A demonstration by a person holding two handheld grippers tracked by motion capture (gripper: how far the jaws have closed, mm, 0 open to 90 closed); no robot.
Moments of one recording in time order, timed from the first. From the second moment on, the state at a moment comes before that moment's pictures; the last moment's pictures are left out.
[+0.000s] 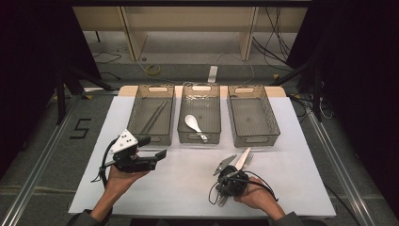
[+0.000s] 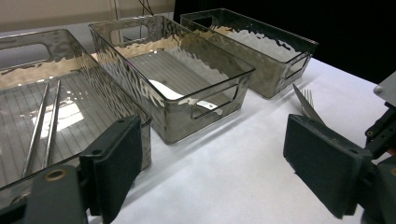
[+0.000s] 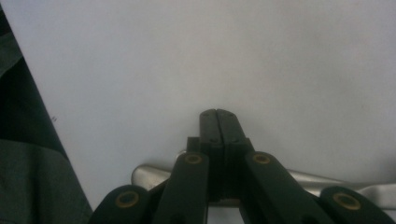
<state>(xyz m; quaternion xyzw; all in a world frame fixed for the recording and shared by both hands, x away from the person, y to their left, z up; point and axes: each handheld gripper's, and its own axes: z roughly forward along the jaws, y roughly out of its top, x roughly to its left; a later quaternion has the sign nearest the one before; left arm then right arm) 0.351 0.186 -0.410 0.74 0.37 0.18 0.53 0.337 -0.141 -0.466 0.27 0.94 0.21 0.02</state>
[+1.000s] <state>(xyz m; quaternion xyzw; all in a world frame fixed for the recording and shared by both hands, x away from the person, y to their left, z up) 0.351 0.185 -0.410 0.74 0.37 0.18 0.53 0.322 -0.204 -0.459 0.30 0.94 0.15 0.03</state>
